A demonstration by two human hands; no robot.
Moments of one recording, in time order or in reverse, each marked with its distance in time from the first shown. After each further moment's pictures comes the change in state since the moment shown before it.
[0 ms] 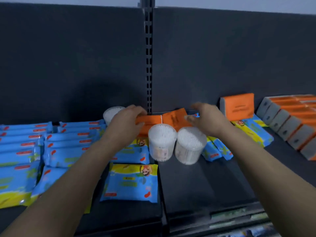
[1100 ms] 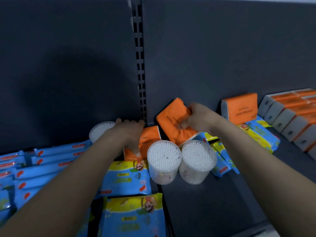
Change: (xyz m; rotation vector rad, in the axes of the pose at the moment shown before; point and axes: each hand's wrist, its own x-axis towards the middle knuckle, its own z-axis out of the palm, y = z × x) left_hand 0.091 -0.027 0.036 0.652 -0.776 0.023; right_hand 0.062 -0.008 0.010 0.315 -0.199 0.250
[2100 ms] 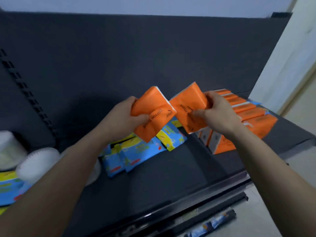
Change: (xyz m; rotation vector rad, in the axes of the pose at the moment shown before) left_hand -0.020 0.259 -0.100 -0.942 0.622 0.203; right_hand -0.086 0.230 -0.191 0.227 0.468 -0.124
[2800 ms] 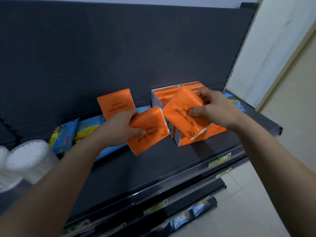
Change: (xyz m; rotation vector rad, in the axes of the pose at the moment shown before) left_hand 0.001 0.048 0.086 0.114 -0.276 -0.023; right_hand -0.008 0.056 -0.093 0.010 -0.228 0.035
